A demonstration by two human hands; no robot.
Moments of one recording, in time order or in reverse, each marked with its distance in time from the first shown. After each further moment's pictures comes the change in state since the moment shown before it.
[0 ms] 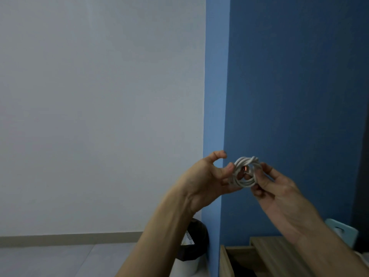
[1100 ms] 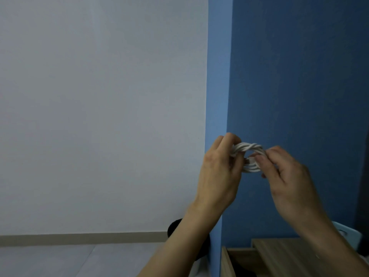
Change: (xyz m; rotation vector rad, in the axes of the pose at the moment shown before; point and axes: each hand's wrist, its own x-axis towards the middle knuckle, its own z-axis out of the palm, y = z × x) left_hand 0.020 -0.018 0.015 1.065 0.411 0.948; right_hand -0.002 -0.024 0.017 -1.107 0.050 -0.689
